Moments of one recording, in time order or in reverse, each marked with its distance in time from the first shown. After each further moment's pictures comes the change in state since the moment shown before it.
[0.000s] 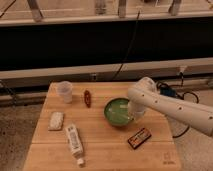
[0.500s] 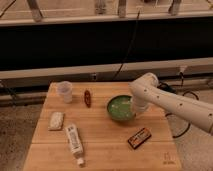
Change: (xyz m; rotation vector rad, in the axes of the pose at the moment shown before) arm 0.032 -0.009 -0.006 0.006 0.017 0.047
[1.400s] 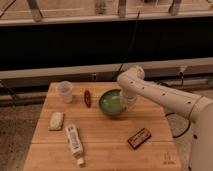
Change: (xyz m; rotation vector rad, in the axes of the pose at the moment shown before) arm -0.022 -0.065 -0.002 0.004 -0.015 -0.104
